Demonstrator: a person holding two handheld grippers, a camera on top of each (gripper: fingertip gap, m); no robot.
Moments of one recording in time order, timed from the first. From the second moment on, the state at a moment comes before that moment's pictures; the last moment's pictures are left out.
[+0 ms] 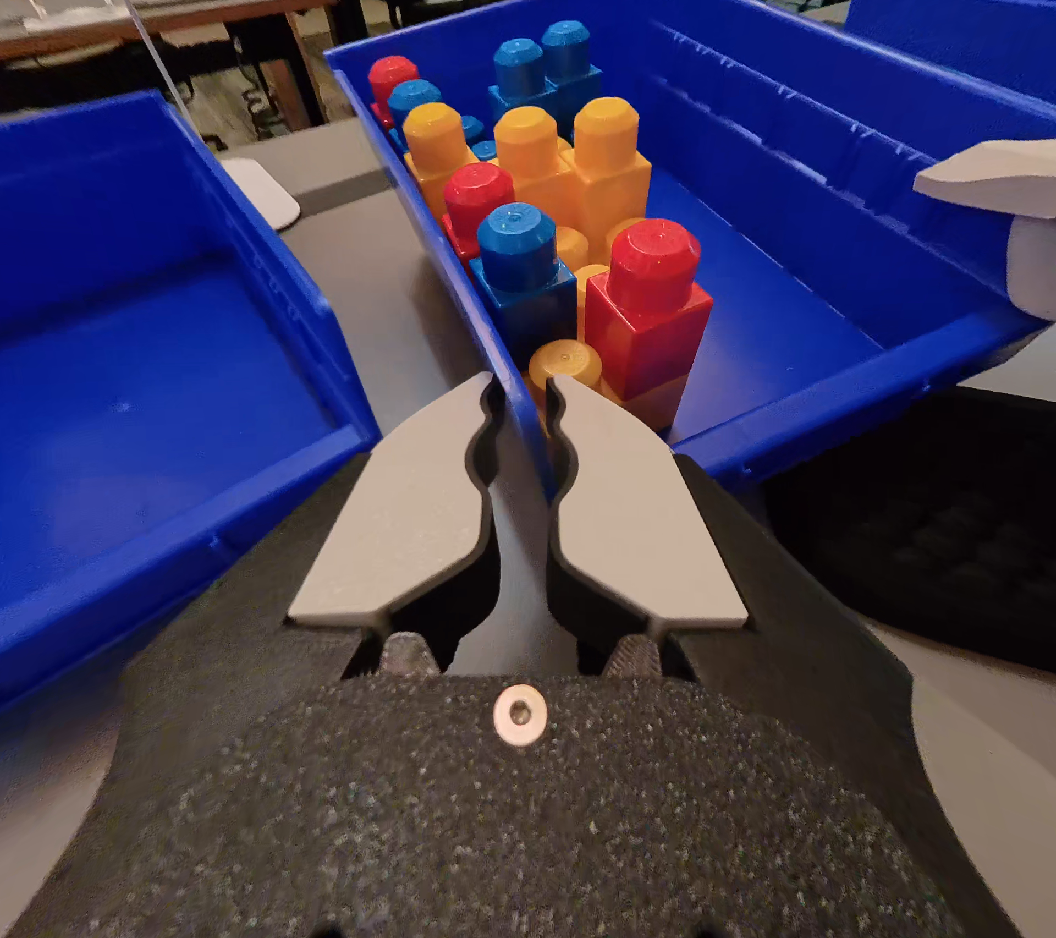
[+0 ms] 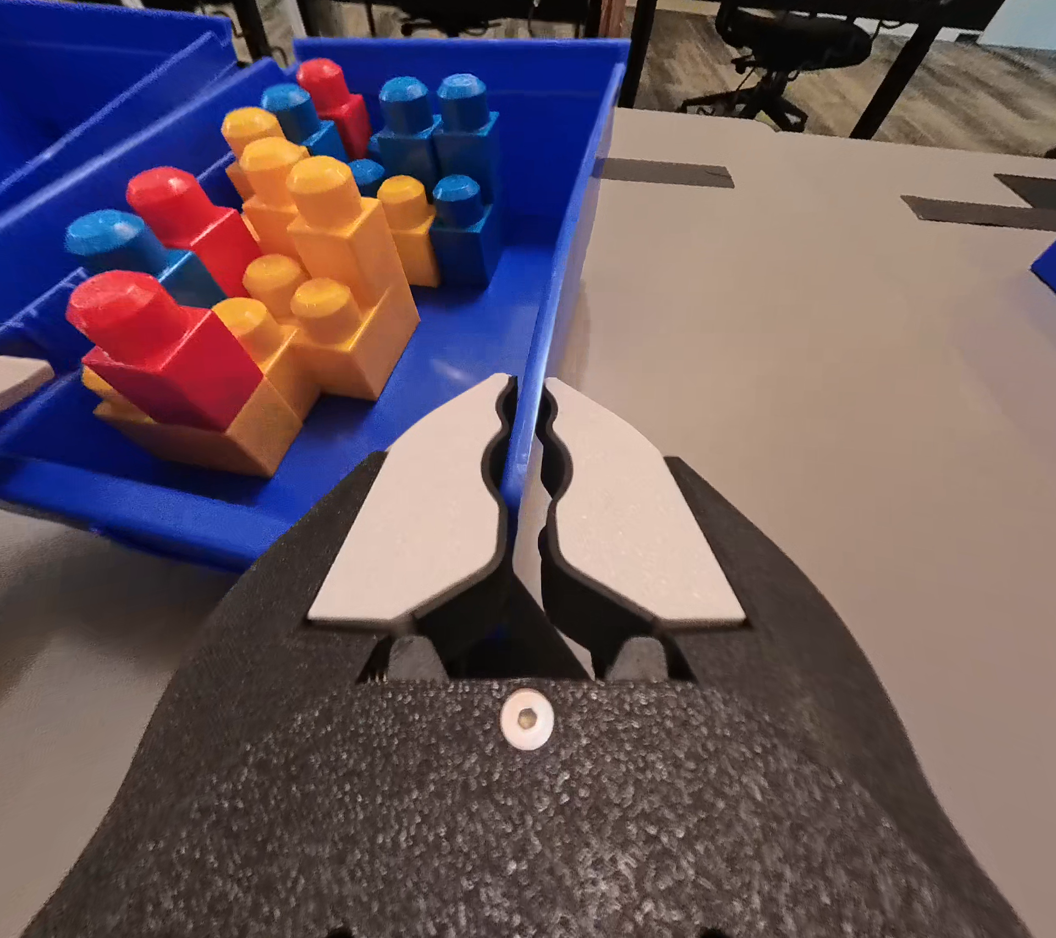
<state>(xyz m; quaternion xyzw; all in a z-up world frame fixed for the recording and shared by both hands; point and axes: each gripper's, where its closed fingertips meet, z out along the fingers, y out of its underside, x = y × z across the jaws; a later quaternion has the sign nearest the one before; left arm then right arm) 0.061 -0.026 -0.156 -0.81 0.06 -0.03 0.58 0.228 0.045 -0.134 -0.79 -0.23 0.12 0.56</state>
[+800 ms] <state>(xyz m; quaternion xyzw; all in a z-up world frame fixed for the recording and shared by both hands) -0.111 -0.138 0.002 -0.75 -0.05 0.16 0.65 0.040 -0.020 0.003 -0.67 -0.31 0.28 0.61</state>
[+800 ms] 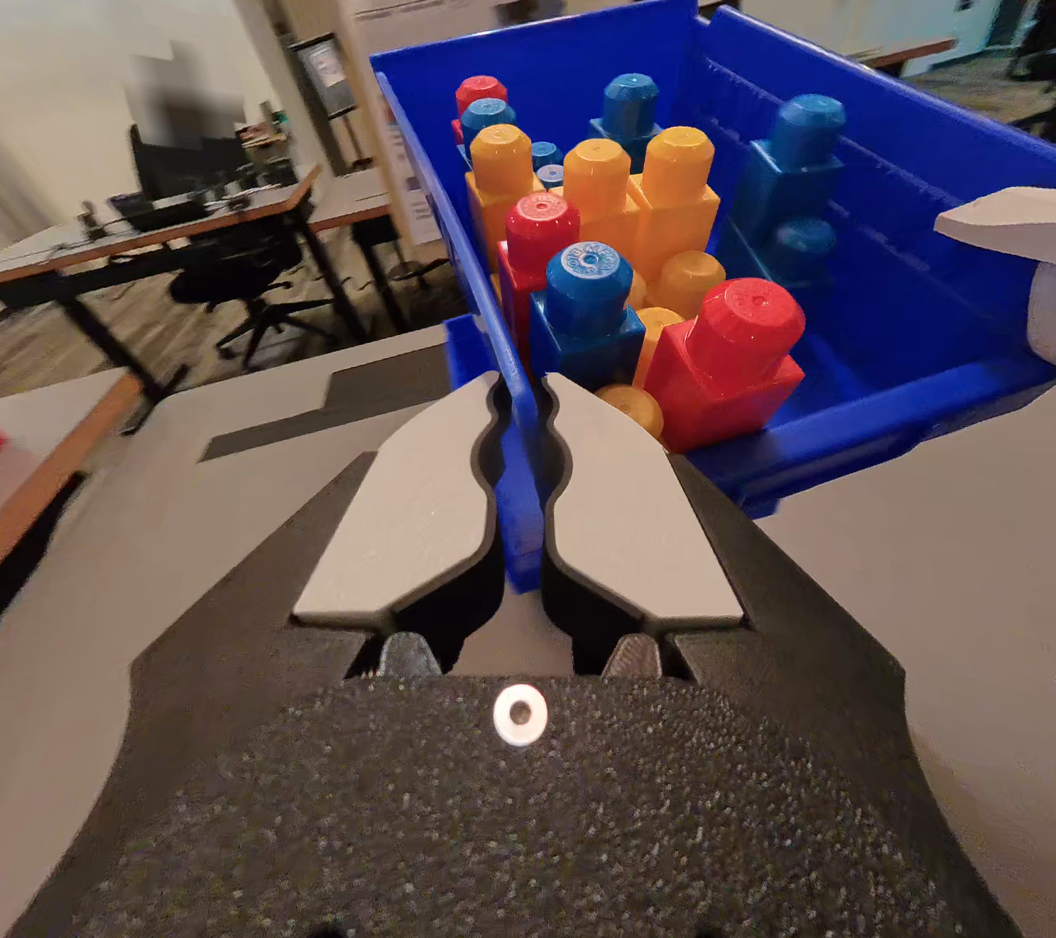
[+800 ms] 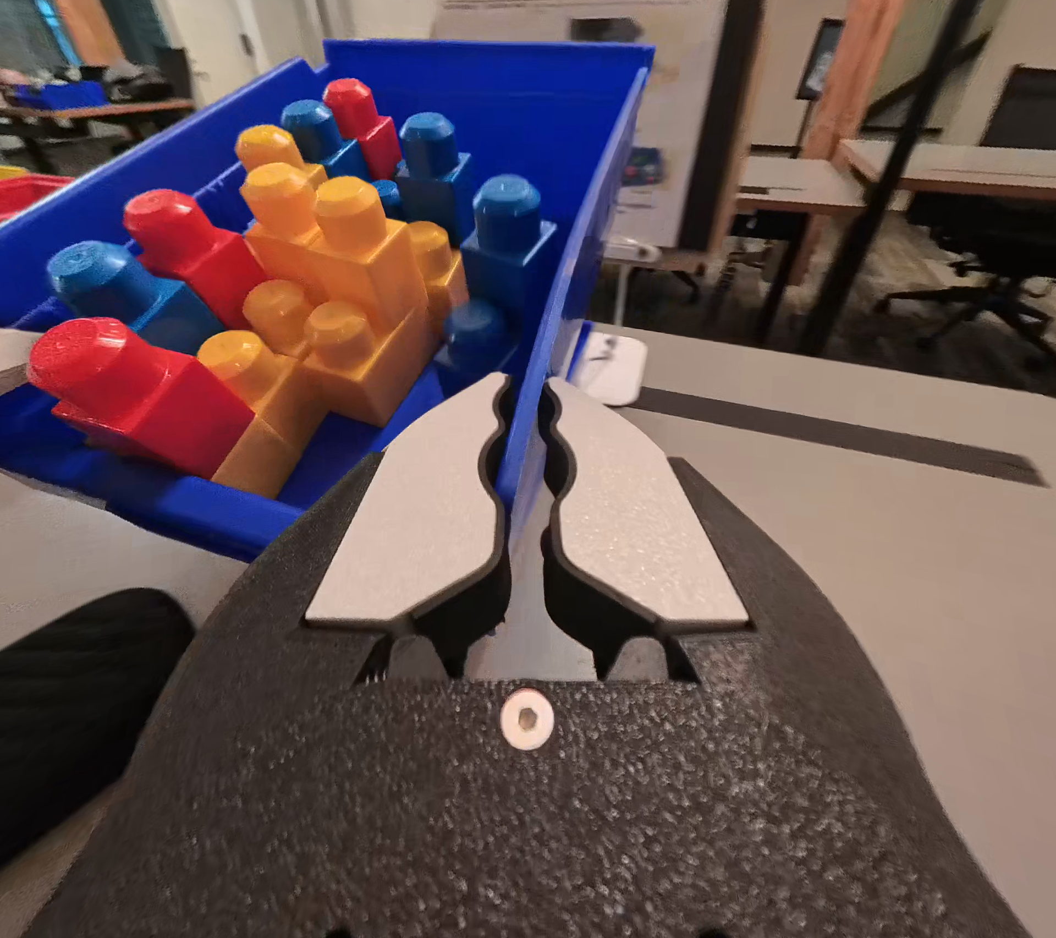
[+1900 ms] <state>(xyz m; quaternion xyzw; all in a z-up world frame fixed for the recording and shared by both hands) -0.373 -0.288 -0.132 -0.79 -0.23 0.22 0.53 -0.267 -0.139 -0.133 -0.67 -0.45 0.37 0.46</state>
